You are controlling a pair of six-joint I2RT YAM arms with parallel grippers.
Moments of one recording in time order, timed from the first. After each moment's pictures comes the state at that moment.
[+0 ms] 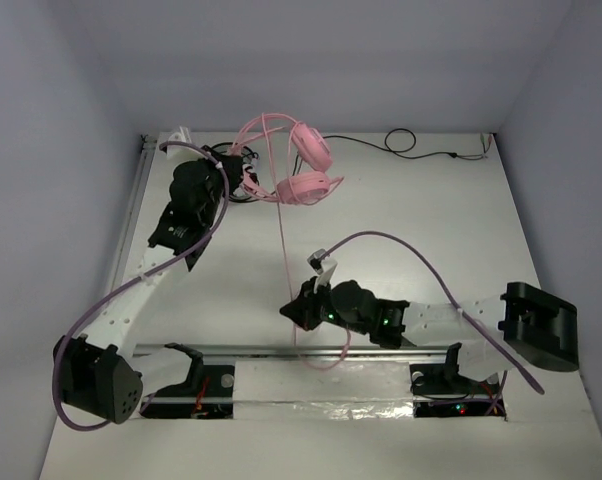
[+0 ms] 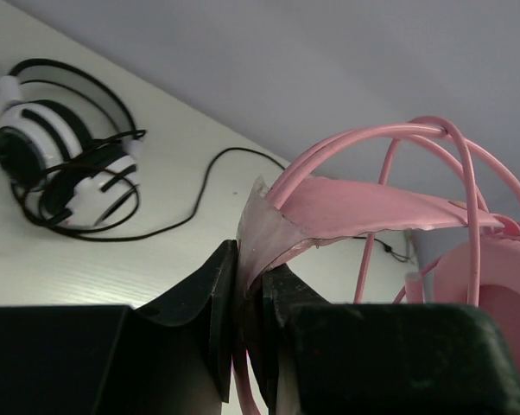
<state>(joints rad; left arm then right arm) -0.35 1.15 1.00 0.05 -0.22 -0.75 1.25 1.38 0.60 0.50 0.14 0.69</state>
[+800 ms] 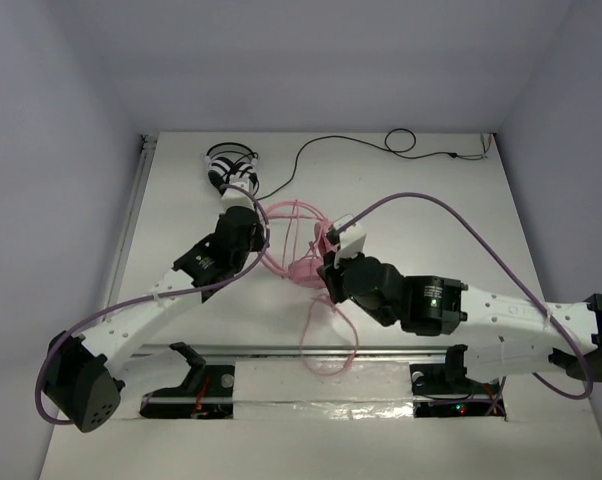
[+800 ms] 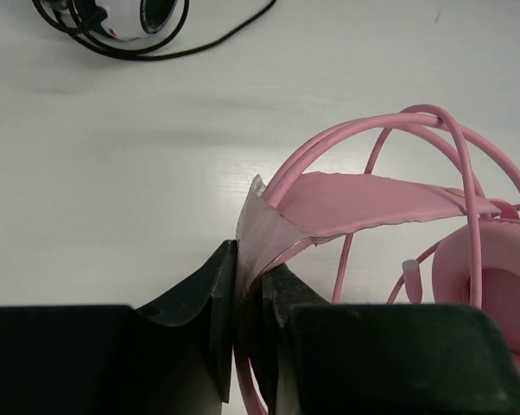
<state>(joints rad) -0.65 1.08 0.80 -0.22 -0.44 -0.51 1.33 1.14 1.08 -0.39 0.63 0.41</state>
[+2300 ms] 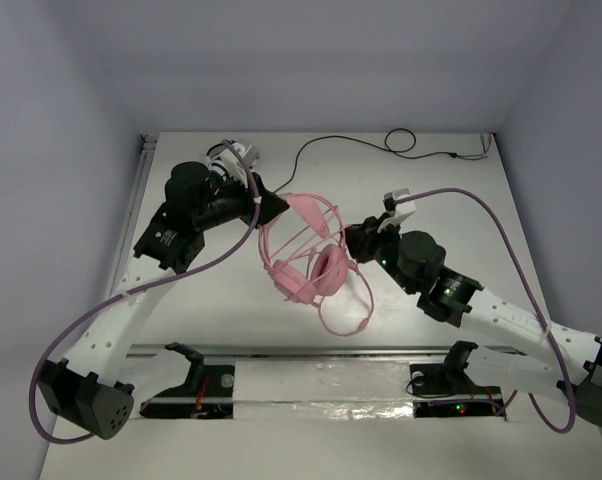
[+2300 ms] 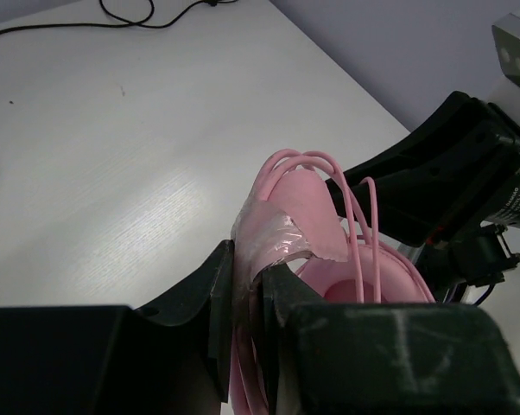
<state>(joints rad) -0.43 1.06 1.11 -0.28 0.55 -0.26 0.90 0.96 0.72 0.15 0.37 0.37</state>
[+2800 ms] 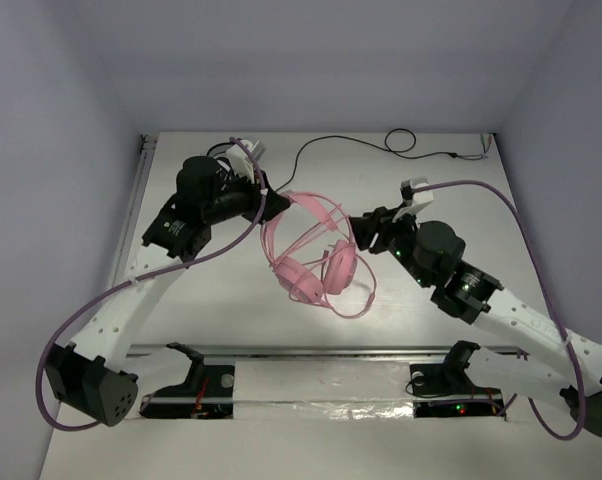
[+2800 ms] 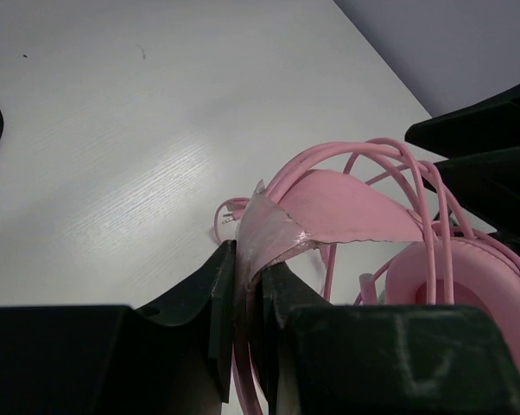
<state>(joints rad) -0.43 1.13 1.15 -0.33 0.49 -0.26 0.84 0.91 0.80 0.04 0.32 0.36</state>
